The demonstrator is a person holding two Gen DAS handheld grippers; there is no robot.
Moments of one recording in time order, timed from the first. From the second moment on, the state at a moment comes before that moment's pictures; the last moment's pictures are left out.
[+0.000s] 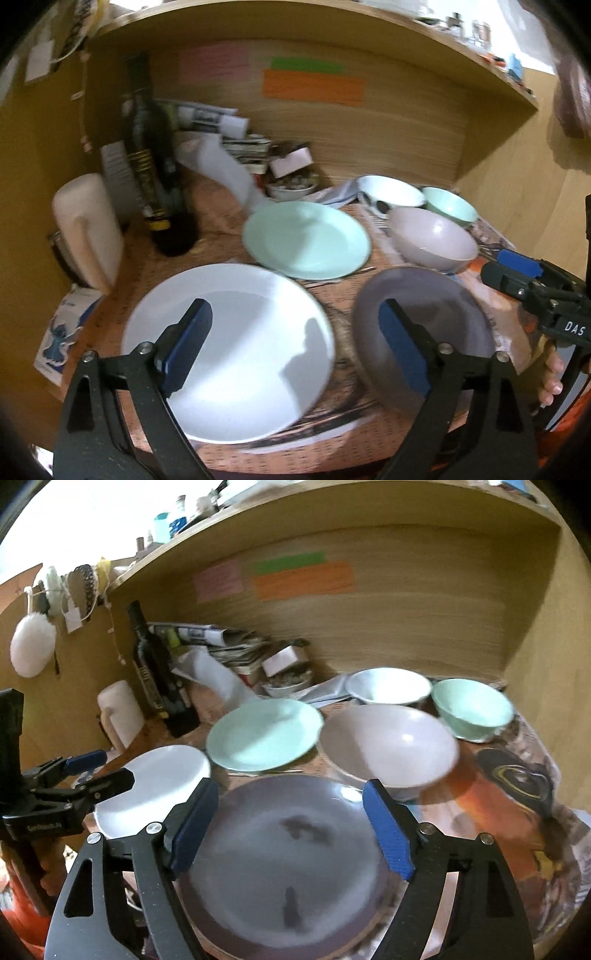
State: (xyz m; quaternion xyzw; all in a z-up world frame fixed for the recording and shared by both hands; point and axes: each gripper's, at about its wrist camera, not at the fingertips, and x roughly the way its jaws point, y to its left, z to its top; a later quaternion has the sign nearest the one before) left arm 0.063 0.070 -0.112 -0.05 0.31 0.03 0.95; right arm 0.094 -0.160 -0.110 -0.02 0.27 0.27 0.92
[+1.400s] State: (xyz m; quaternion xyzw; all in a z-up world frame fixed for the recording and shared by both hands) left arm 0.044 0.215 -0.184 -0.13 0.41 0.05 0.90; right arm 0.157 -0.001 -0.175 -0.13 0.46 0.32 0.82
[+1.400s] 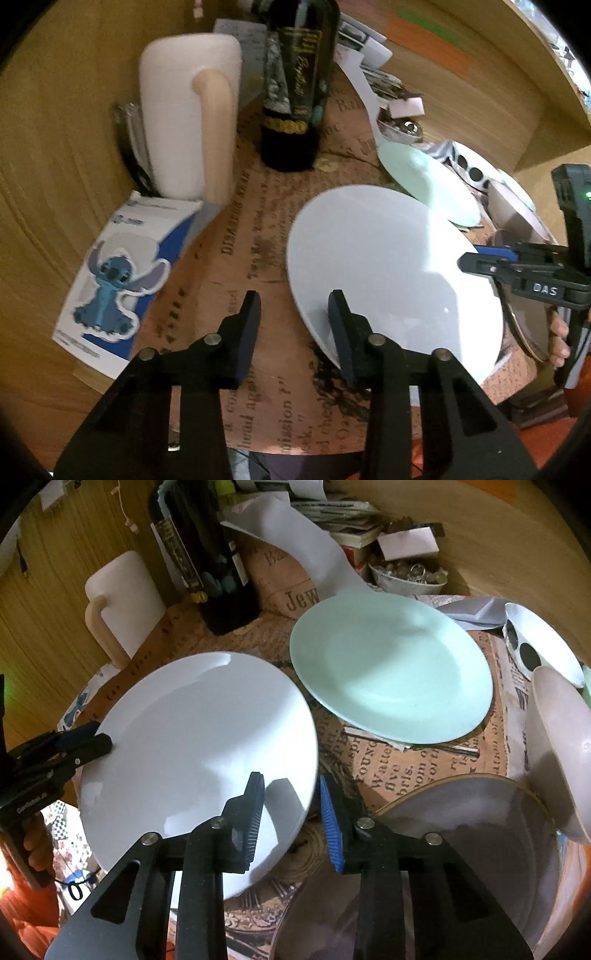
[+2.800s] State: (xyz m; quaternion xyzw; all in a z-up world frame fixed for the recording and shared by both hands) left arm 0.037 0.183 -0.140 -0.12 0.36 0.04 0.93; right arm 0.128 -0.029 -0.137 -0.09 0.38 0.31 0.87
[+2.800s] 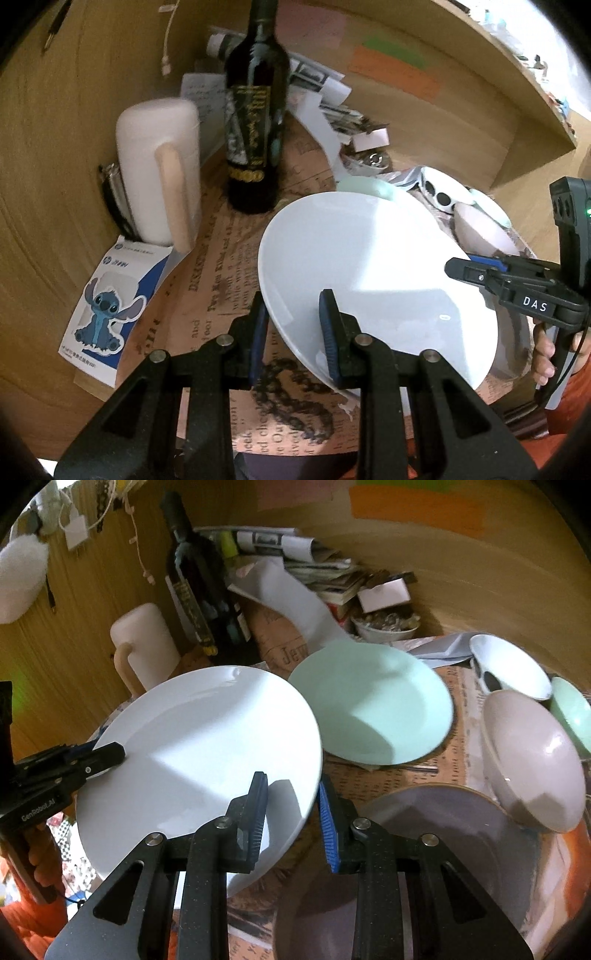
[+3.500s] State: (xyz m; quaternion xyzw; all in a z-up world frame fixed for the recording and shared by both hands) left arm 0.047 0.113 -0.120 -0.09 0.34 -0.03 0.94; right arm 0.095 -0.106 -0.113 -0.07 0.34 0.26 0.90
